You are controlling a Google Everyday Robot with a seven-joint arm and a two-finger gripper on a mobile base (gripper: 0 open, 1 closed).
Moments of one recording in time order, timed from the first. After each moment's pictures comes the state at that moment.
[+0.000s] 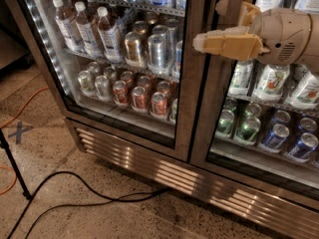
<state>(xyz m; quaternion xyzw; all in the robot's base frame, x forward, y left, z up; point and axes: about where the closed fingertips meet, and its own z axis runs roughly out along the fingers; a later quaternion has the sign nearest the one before) 0.506 -0.094 1.047 -0.47 0.52 0.42 0.58</state>
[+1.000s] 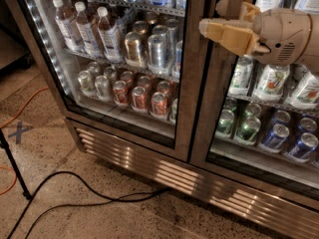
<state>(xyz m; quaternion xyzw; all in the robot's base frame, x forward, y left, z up) 0.506 -0.094 1.047 -0.47 0.52 0.42 0.58</state>
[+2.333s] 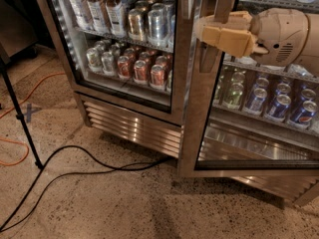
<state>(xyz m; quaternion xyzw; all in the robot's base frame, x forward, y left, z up) 0.506 -0.094 1.047 -0.47 0.52 0.42 0.58</state>
